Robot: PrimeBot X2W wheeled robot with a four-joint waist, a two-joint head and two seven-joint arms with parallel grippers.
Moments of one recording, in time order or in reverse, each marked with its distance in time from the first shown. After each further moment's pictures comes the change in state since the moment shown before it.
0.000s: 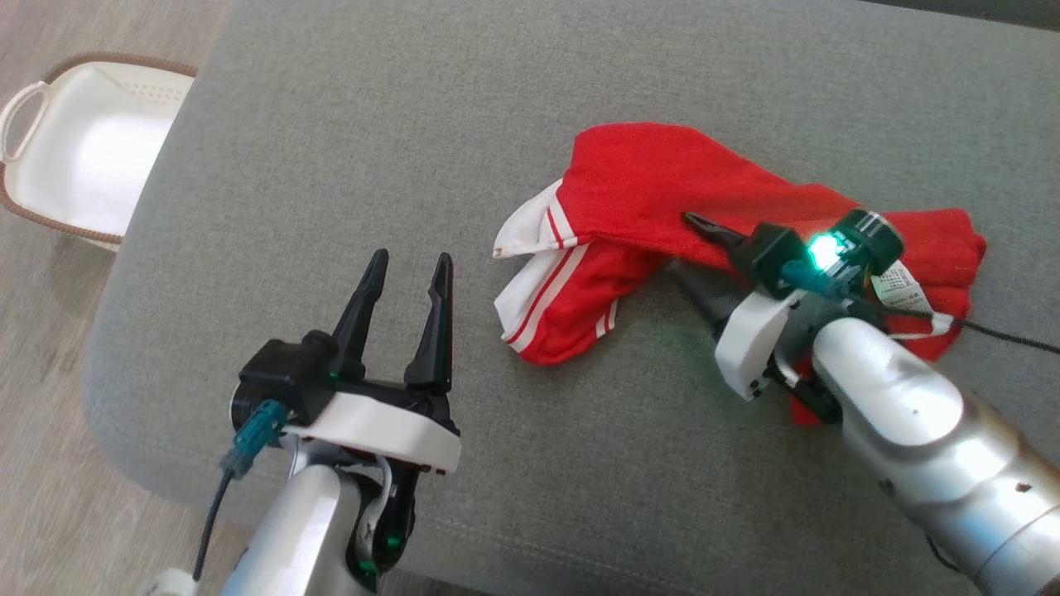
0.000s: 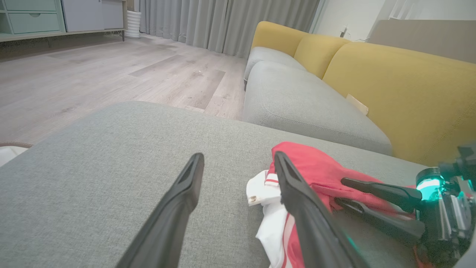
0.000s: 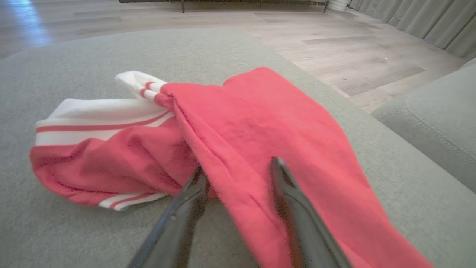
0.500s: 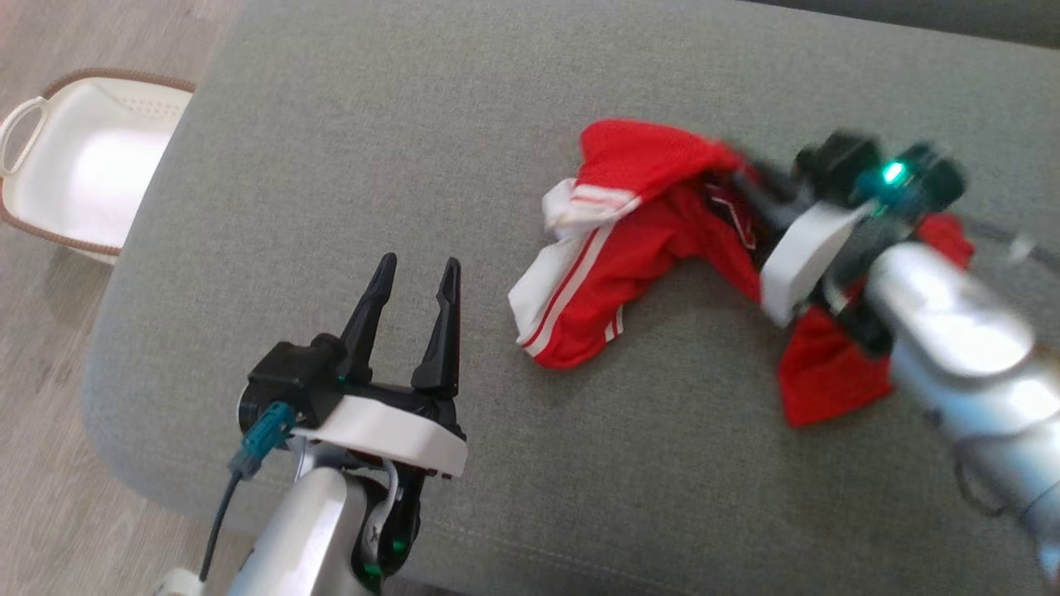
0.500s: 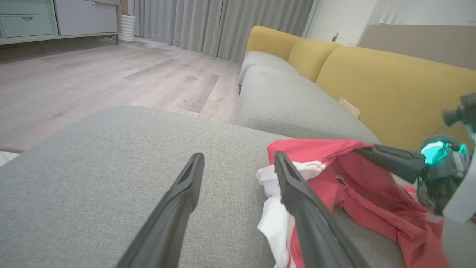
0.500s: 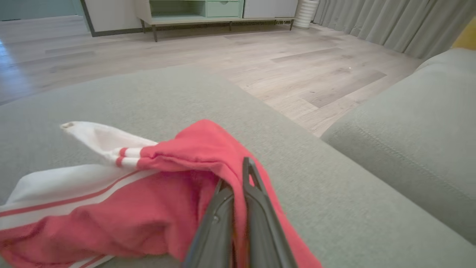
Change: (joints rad) left arm 0.001 0.000 -0.014 0.005 0.000 0.001 0.000; right arm -0.109 -0.056 0.004 0.011 0.180 0.000 0.015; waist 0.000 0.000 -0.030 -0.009
